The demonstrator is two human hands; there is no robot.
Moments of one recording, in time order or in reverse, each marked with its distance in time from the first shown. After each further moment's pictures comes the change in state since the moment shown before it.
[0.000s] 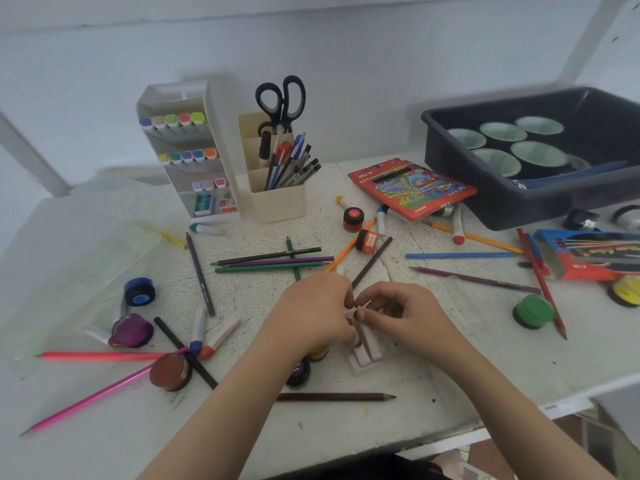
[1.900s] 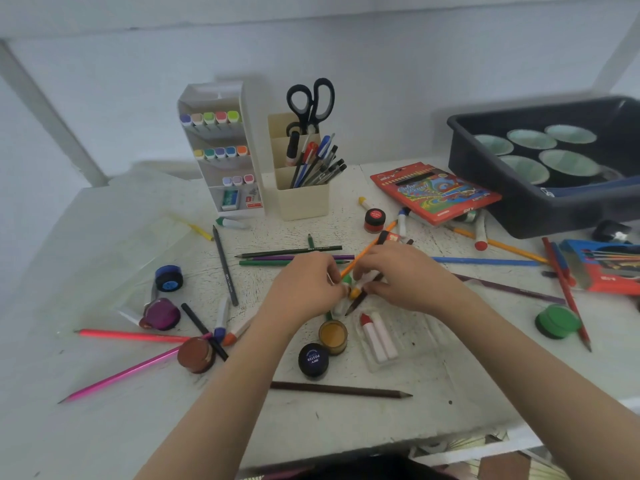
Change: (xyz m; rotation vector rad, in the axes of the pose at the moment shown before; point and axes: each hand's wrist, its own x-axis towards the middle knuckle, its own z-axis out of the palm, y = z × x) left_hand 0.006 -0.037 -0.004 -0.244 0.272 -0.147; right_hand 0.064 -0.025 -0.003 -0.820 -0.257 -0.302
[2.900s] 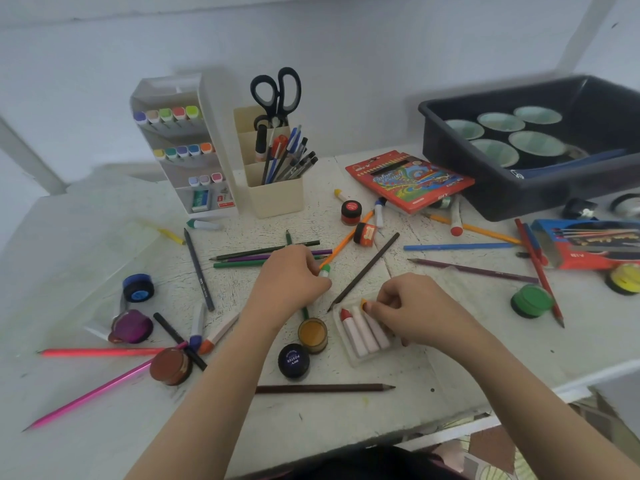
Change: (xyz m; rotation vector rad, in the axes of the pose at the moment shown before) left_hand 0.016 0.002 0.012 -0.023 0.057 -0.057; right_hand -0.061 -0.014 0.007 0.464 -0.046 0.545
